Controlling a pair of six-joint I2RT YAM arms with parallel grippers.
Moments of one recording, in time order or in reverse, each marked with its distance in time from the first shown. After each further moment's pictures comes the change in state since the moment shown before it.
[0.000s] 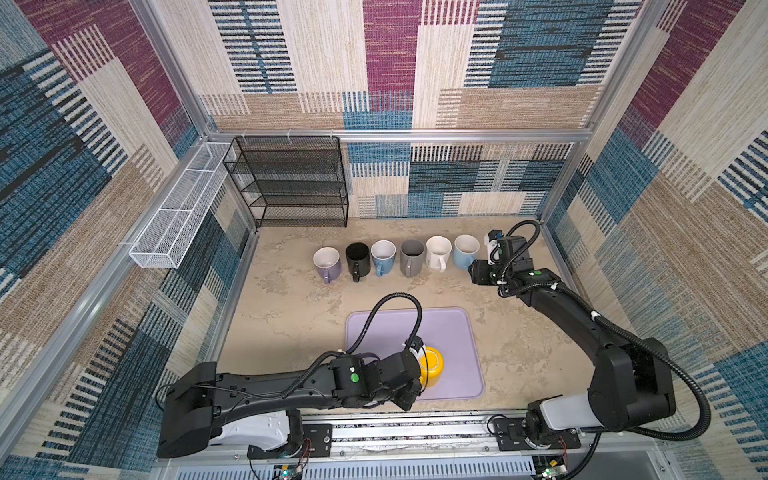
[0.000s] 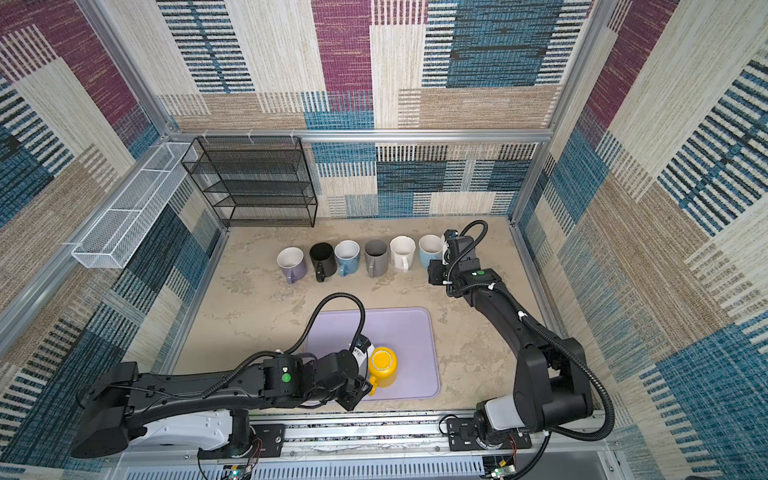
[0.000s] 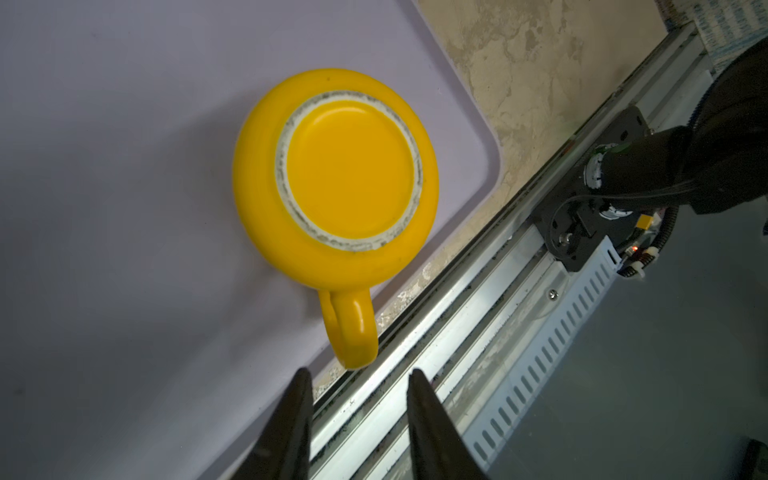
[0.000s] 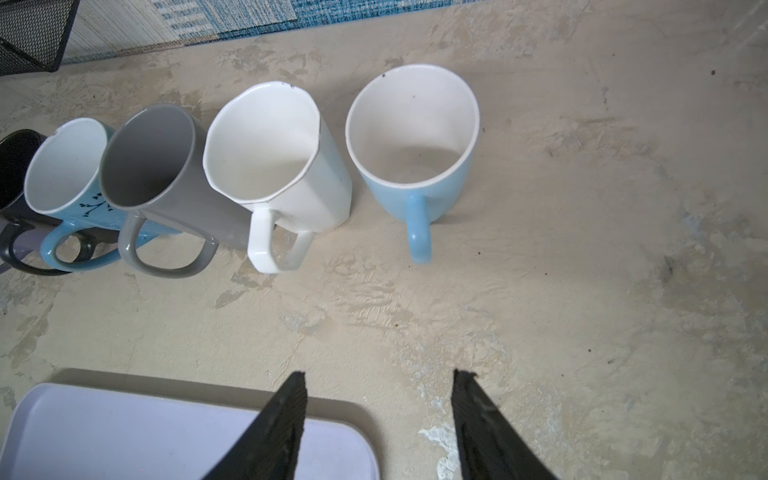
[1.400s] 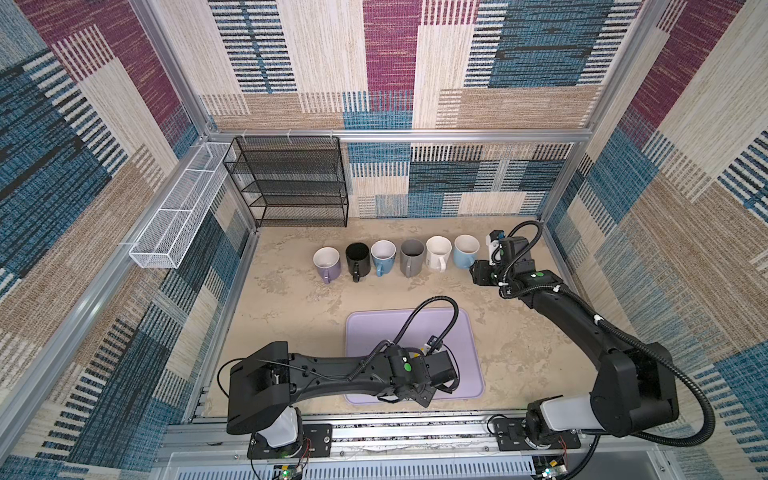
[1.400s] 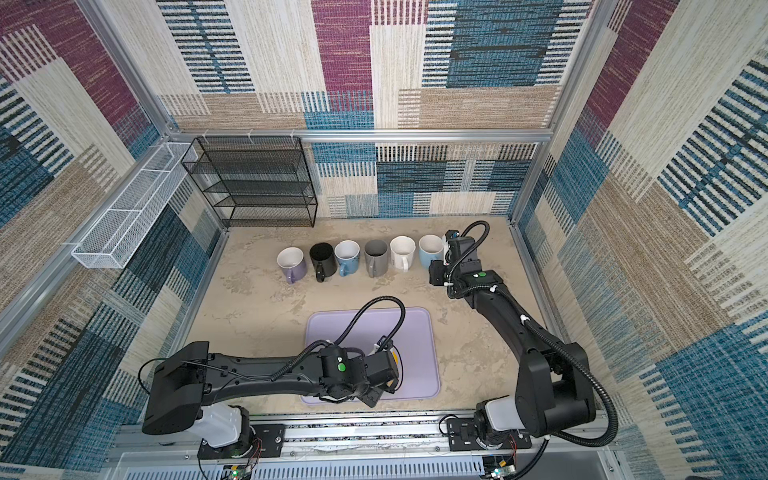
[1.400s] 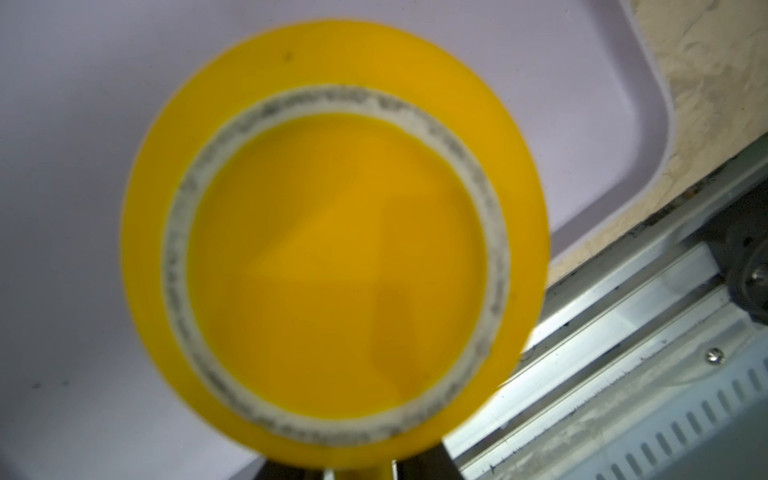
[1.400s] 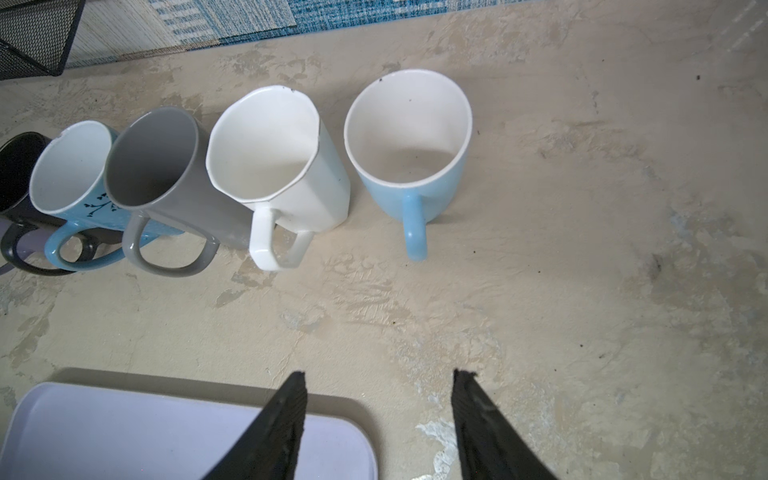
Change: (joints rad) left arm -0.016 0.355 0.274 -0.237 -0.070 0.002; right arm 0.000 -0.023 -0.010 -0.003 0.008 -0.001
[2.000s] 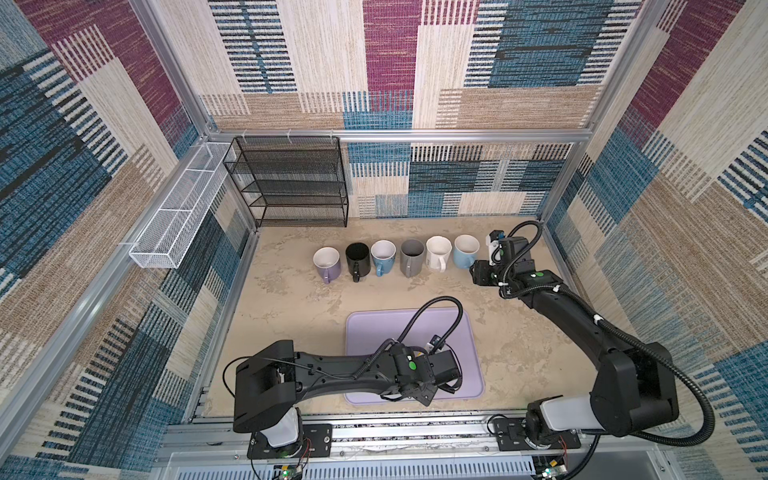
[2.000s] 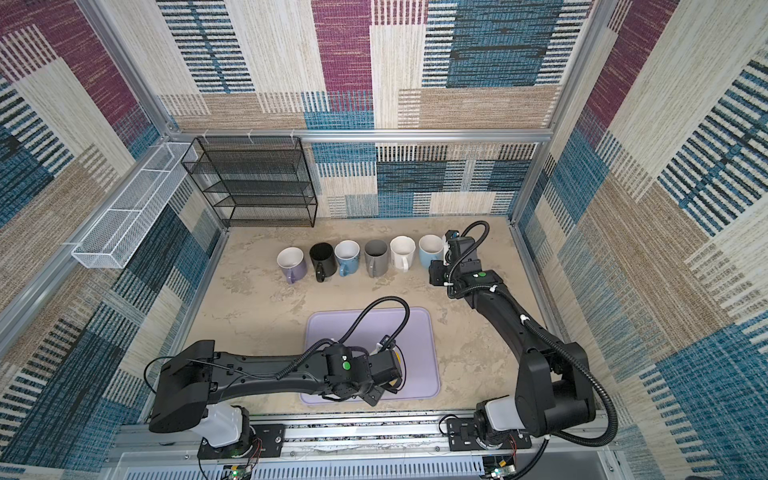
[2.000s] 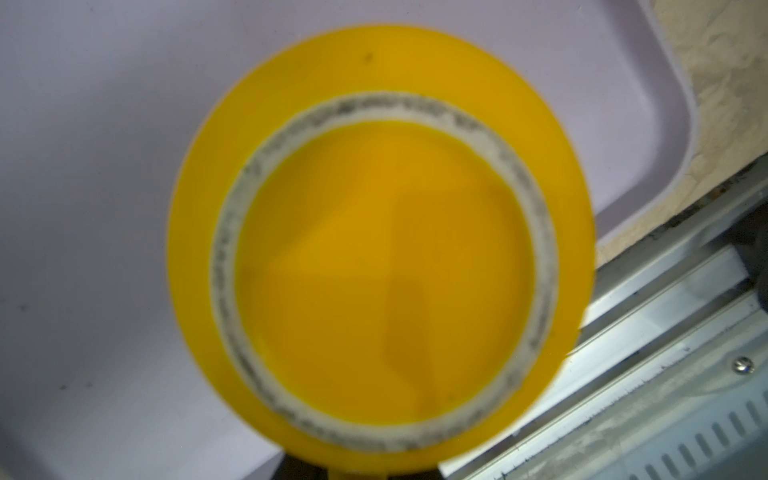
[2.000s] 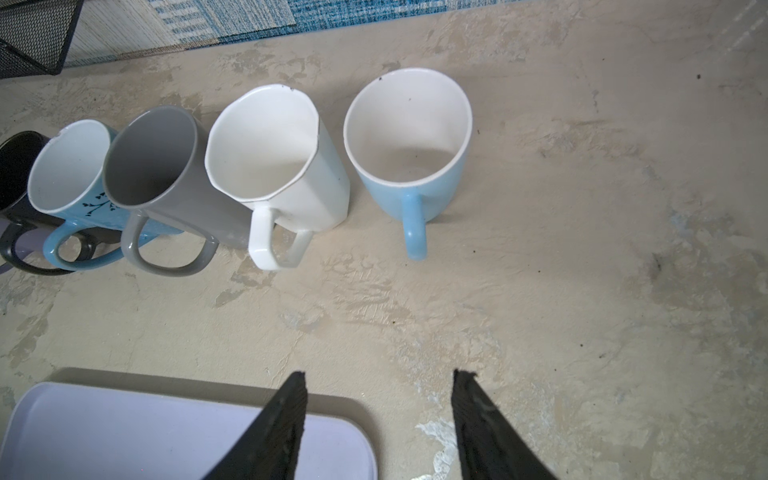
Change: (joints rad) left arm 0.000 0.031 0.038 -0.030 -0.022 0.026; right arm 0.000 0.005 0.000 -0.001 0.000 -0.001
